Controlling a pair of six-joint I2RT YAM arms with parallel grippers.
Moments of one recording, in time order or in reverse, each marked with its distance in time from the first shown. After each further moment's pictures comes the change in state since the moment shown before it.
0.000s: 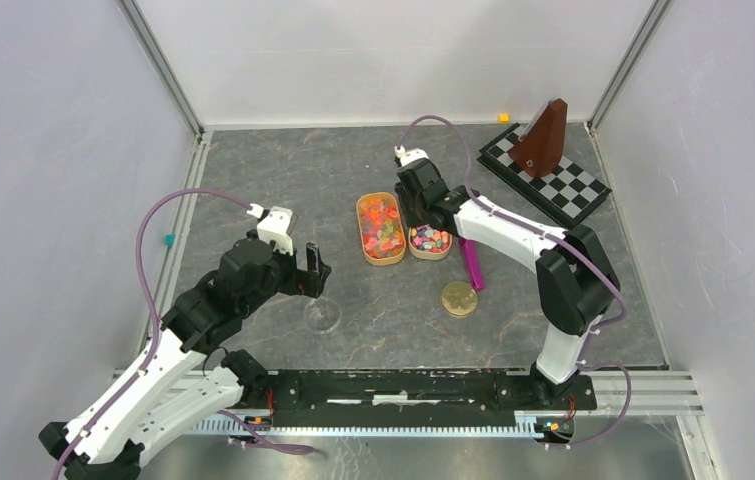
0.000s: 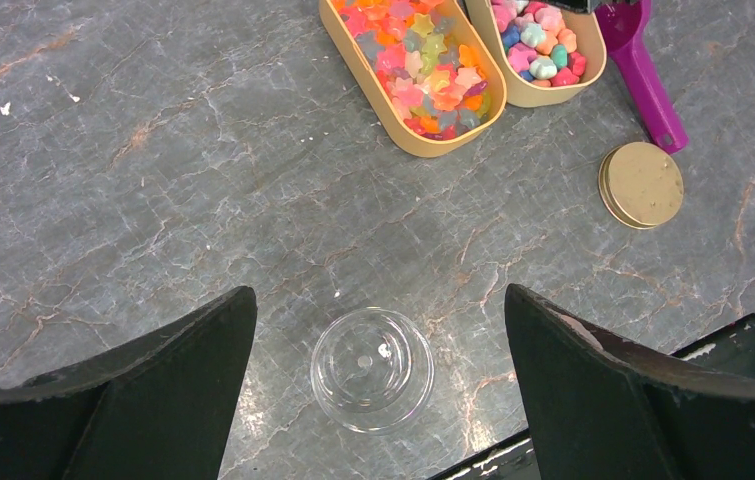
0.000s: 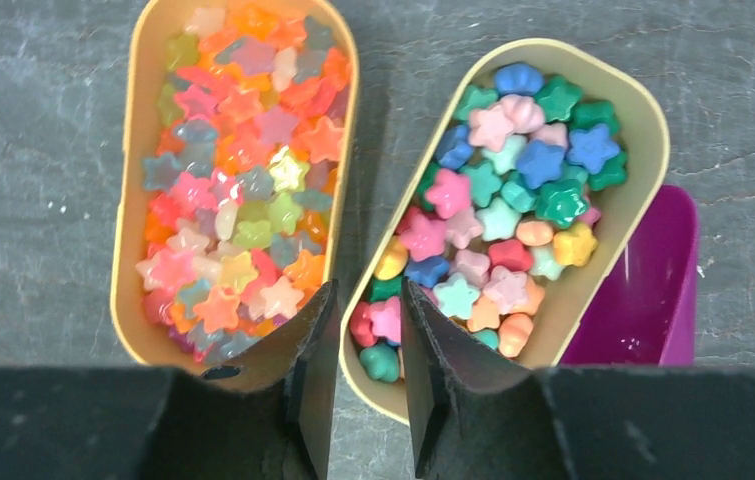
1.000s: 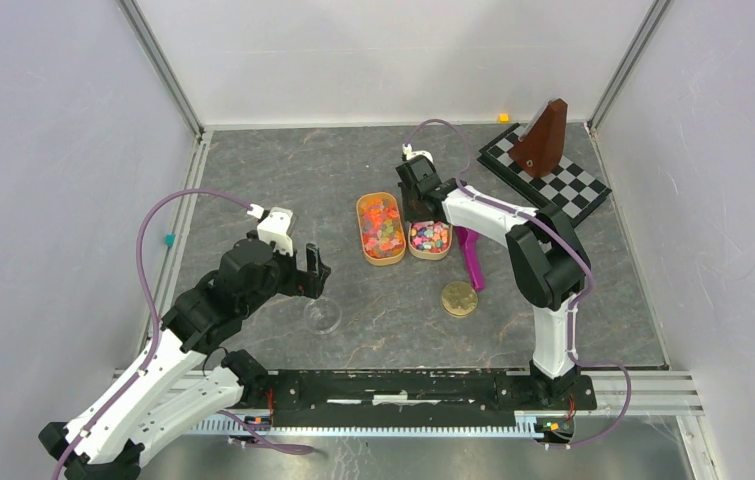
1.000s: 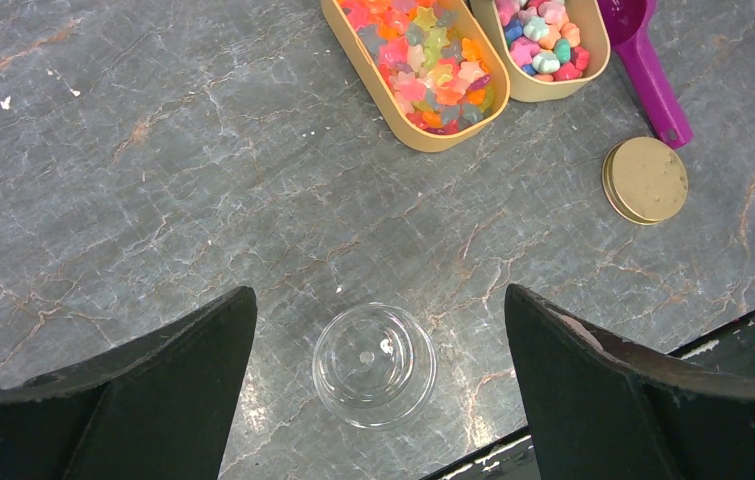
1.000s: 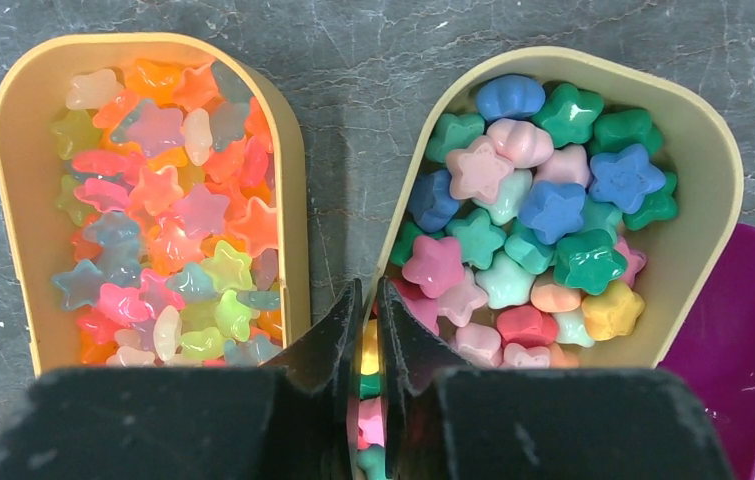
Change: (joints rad) left arm 0.000 0.000 0.000 -0.011 0.000 0.000; right arm -0.071 0.210 0.111 0.010 -0.019 0.141
